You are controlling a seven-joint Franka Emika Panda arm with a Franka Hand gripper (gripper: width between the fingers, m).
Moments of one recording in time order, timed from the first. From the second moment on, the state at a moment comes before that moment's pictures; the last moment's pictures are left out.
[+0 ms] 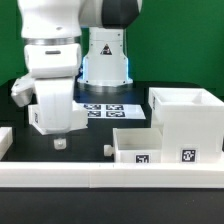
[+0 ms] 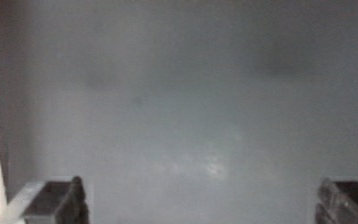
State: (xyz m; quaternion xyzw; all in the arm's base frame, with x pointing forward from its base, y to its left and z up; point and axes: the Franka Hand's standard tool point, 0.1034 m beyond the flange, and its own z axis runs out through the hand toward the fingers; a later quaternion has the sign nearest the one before) arm 0.572 -0.111 0.033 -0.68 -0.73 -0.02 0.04
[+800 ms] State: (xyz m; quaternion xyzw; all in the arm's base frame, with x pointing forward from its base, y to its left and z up) arm 0.583 -0.054 0.027 -0.75 -0.65 -0.02 0.07
